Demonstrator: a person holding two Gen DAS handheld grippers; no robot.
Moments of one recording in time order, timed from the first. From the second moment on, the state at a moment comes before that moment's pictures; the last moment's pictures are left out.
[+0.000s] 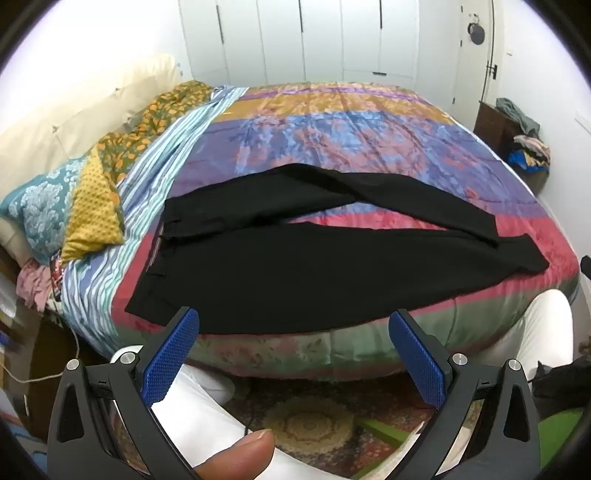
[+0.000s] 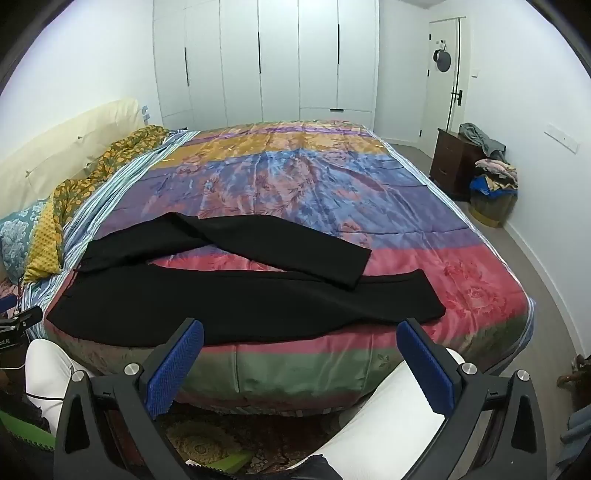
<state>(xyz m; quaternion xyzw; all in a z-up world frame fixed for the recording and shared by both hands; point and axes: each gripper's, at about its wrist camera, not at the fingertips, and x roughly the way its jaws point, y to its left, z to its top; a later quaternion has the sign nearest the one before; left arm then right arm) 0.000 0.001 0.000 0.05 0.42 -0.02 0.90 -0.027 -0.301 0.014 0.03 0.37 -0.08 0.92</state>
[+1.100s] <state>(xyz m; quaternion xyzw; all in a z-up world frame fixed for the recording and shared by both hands) 0.006 0.005 -0.008 0.04 0.45 -0.02 0.89 -0.024 -0.294 0.012 0.02 0.37 -0.06 0.93</state>
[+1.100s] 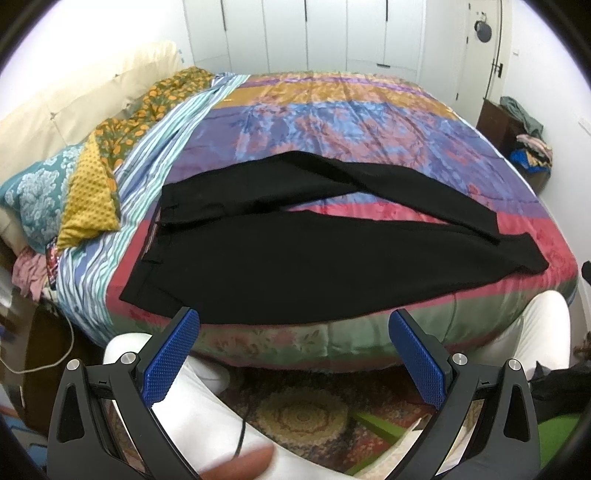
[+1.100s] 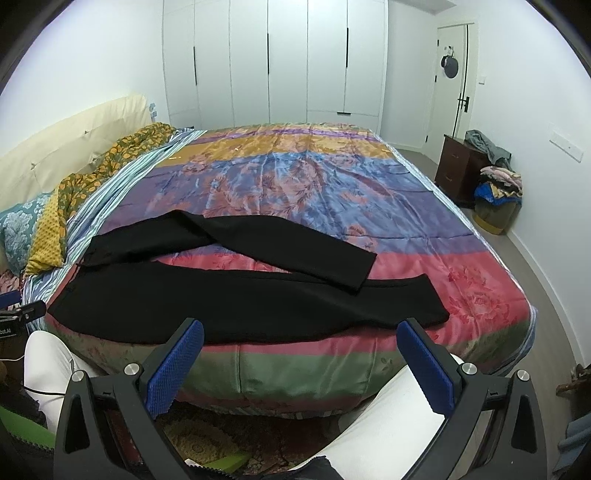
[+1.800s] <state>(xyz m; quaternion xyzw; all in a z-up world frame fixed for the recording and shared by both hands) 0.010 0.007 -0.017 0.04 0.46 -0.01 0.89 -0.020 -0.291 0.004 0.01 0.38 -0.06 0.92</state>
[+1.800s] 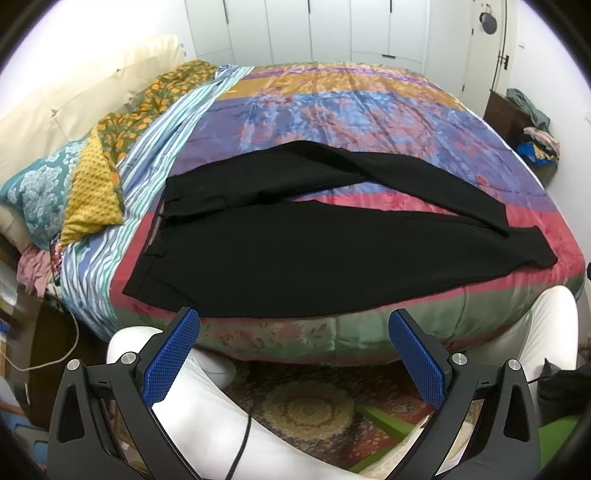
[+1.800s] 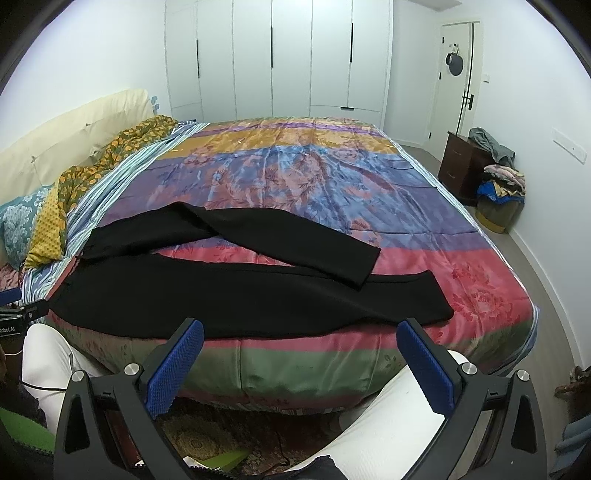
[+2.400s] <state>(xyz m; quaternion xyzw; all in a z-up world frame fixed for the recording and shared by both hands) 0.007 0.009 -0.014 0.03 0.45 -0.03 0.89 -0.016 -0.275 0.005 -0.03 0.40 -0.05 0.91</state>
